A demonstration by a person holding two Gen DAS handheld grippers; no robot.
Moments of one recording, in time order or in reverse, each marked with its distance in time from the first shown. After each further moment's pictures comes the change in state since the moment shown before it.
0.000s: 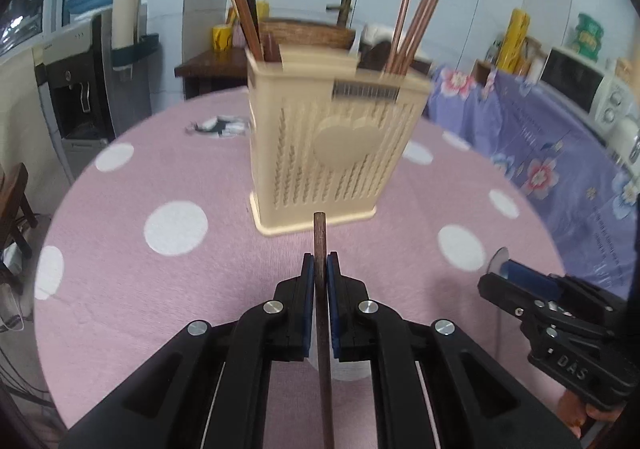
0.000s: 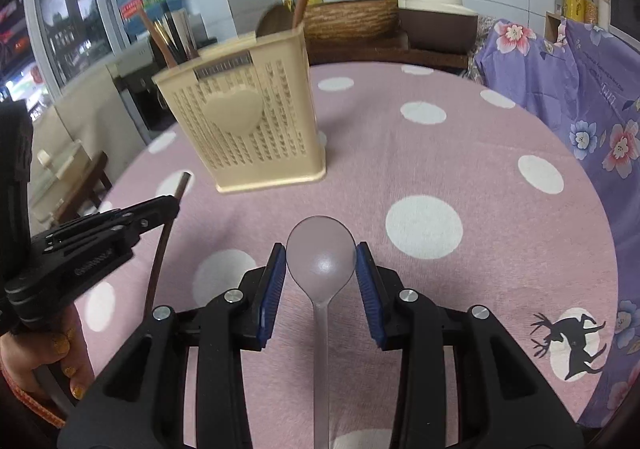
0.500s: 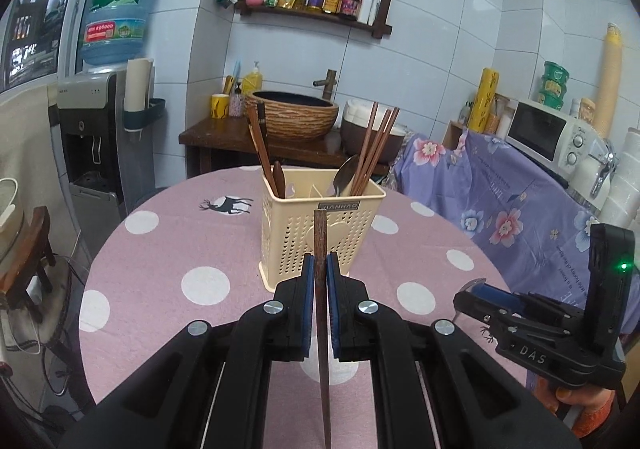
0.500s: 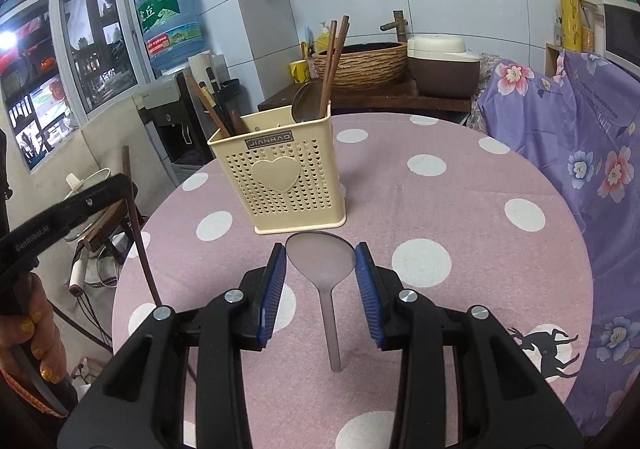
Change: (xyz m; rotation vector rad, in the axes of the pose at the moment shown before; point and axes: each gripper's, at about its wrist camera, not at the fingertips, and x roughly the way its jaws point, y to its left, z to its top) left arm -0.090 -0.002 0.016 0.011 -0.212 -0.050; right arm -0.058 0.015 0.011 -0.021 -0.106 0.034
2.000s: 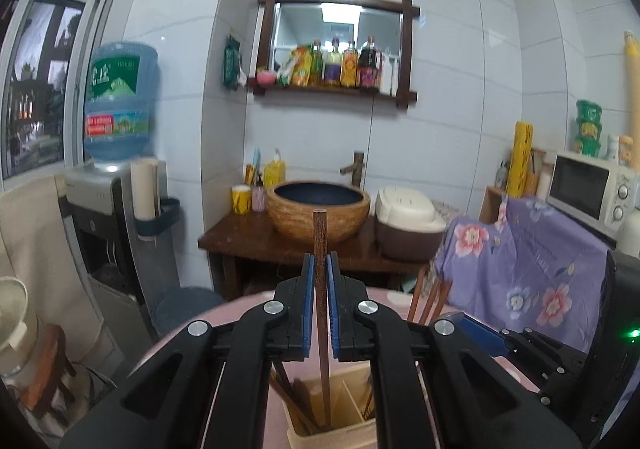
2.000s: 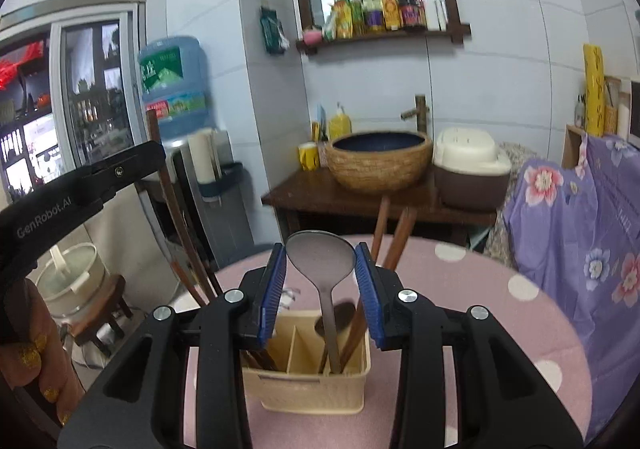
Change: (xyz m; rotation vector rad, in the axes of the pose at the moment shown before) left arm 0.072 -0.005 0.135 0.065 -0.223 0.135; right arm 0.079 0.032 0.157 -0.062 -0.199 -0.005
